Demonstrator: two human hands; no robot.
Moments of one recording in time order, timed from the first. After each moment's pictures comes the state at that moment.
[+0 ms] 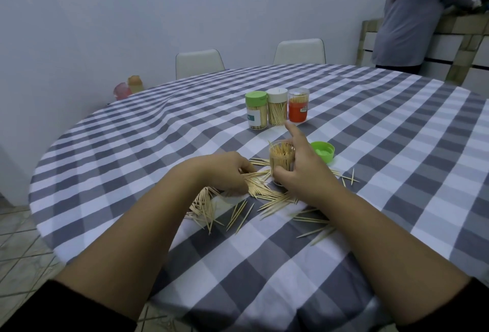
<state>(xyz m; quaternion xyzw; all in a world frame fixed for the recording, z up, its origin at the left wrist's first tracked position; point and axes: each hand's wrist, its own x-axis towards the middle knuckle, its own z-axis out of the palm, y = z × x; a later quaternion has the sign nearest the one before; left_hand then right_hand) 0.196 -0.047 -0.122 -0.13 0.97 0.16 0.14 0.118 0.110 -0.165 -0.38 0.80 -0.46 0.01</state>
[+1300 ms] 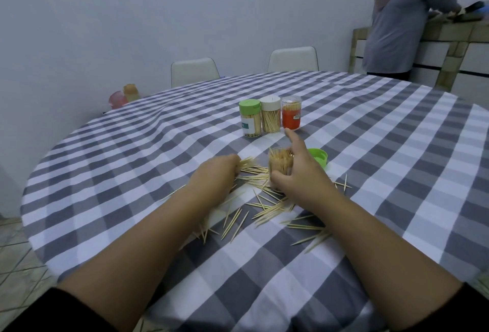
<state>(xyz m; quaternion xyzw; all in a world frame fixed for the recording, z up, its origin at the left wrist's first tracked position) 0.185 -0.052 -0.155 -0.17 0.98 0.01 -0.11 0.115 0.115 -0.164 -0.34 0.81 -0.48 0.03</state>
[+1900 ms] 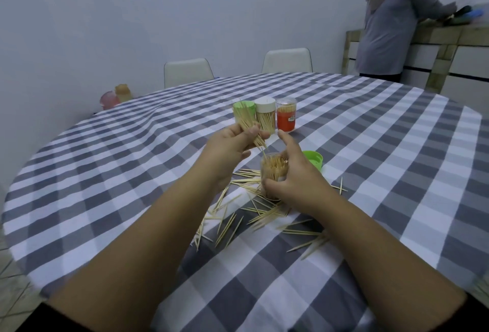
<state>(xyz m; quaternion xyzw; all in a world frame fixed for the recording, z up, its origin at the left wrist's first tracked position) 0.173 -0.016 -0.116 -0.10 0.71 0.66 -0.20 0.115 0.117 -0.161 -0.36 0.80 -0.47 0.04</state>
